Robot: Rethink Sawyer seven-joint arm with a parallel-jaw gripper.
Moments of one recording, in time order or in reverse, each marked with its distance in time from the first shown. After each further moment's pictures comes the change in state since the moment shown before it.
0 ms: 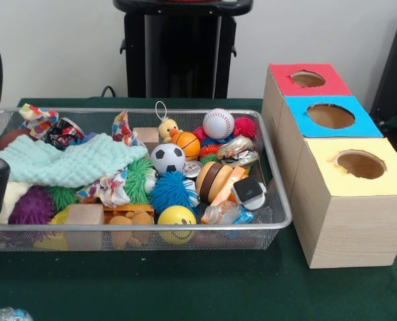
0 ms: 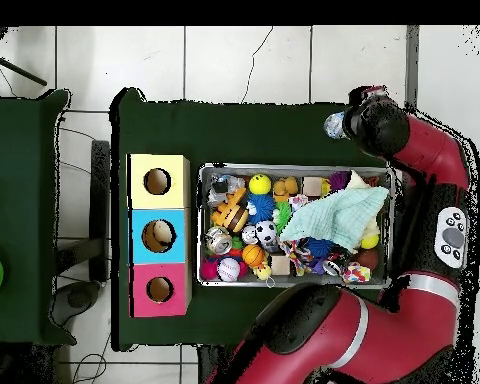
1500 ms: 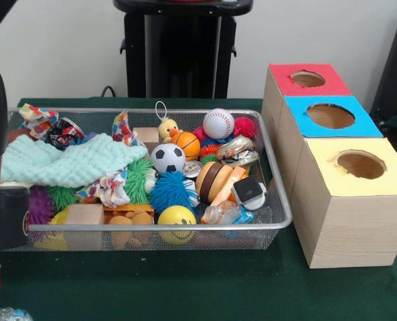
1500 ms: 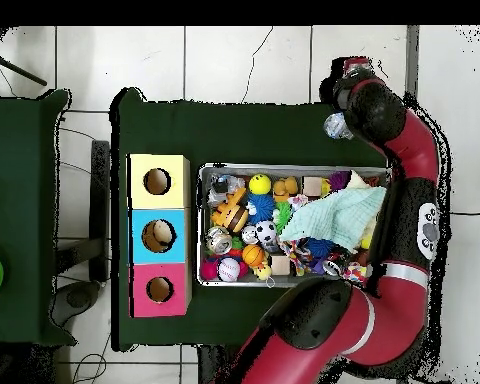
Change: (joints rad) arm -0.051 0.093 0.355 -0.114 0.084 0.001 0.000
